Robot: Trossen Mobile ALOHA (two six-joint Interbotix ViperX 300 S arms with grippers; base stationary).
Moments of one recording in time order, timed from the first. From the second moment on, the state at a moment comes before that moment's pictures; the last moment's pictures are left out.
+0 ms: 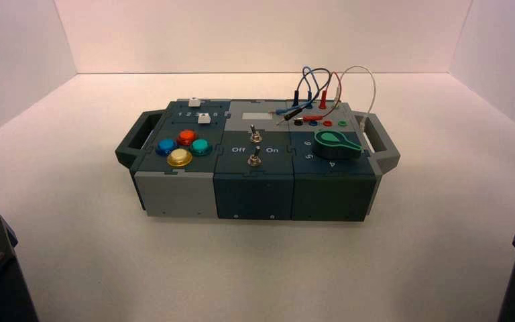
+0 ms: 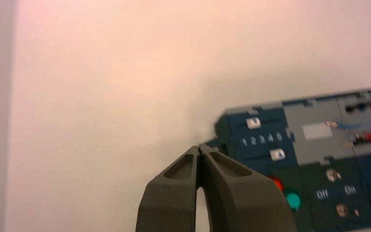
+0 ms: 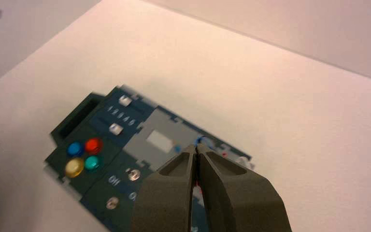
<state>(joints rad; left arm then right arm) -0.23 -0.58 0.79 -0.01 0.73 -0.03 0.58 -0.64 0.91 0.09 0.38 -0.01</state>
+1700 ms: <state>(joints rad) -0.42 -0.28 0.73 -0.12 0.75 -0.10 0.43 -0.30 0.88 0.06 0.55 0.00</state>
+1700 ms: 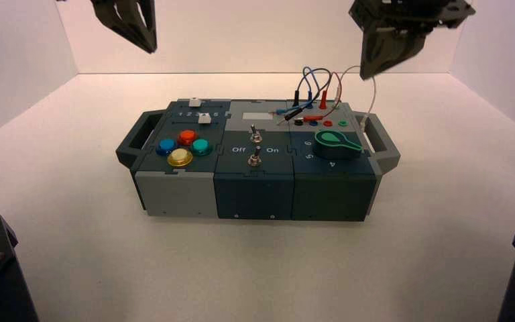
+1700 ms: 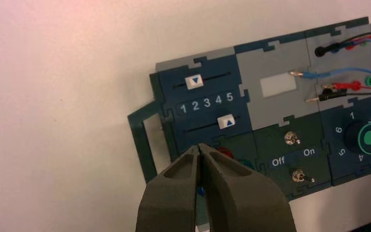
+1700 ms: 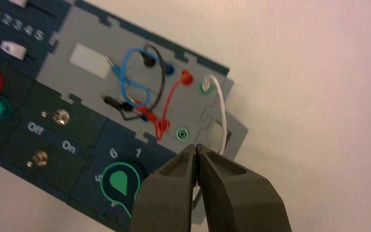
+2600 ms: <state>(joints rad) -0.46 -0.21 0.73 -0.15 0.72 -0.10 0.43 -0.19 0.96 0.12 0.56 0.08</state>
